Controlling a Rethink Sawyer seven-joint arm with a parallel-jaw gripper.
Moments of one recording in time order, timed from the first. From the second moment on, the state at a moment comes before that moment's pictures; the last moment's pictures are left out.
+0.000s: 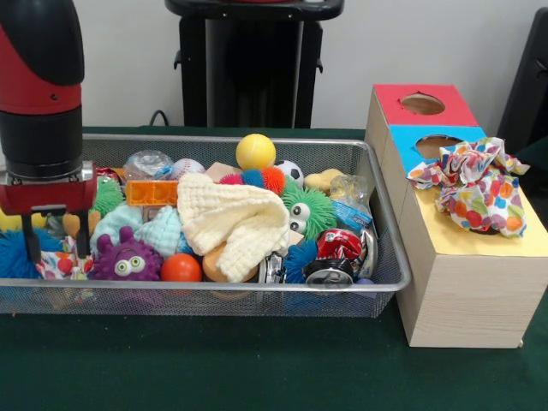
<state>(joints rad) -0.93 -0.44 0.59 1.40 -0.83 0.67 1.41</state>
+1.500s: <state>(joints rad) -0.86 -0.39 0.48 1.40 -0.84 0.62 1.41</state>
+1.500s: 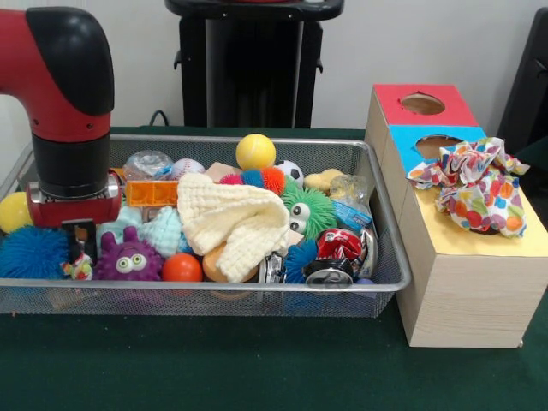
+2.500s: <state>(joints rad) -0.92 -0.55 0.51 1.56 -0.38 0.79 1.41</state>
